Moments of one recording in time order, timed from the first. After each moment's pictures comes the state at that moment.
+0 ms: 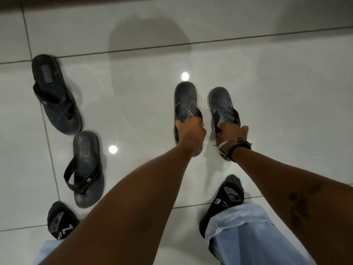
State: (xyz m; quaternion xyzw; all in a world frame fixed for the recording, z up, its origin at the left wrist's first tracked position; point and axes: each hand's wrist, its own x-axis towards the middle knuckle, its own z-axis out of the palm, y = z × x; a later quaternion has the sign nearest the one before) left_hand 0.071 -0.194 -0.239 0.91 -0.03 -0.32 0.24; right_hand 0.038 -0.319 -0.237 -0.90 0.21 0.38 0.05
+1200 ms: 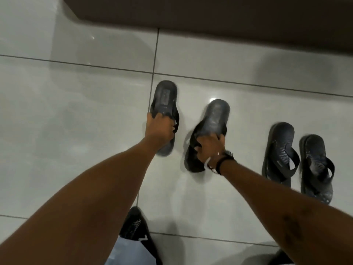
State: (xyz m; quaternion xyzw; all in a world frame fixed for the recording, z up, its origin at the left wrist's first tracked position) left_hand 0.192 0.232 -0.242 0.95 -0.04 -0.28 0.12; right_hand 0.139 0.046 -0.241 -0.94 -0.06 0.33 0.09
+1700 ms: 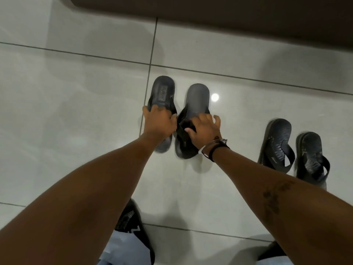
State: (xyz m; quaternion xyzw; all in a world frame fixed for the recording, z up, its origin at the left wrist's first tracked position) left_hand 0.181 0.211 -0.242 0.98 0.00 -0.19 0.11; right_hand 0.160 0.044 -0.251 -0.97 -0.09 0.19 0.12
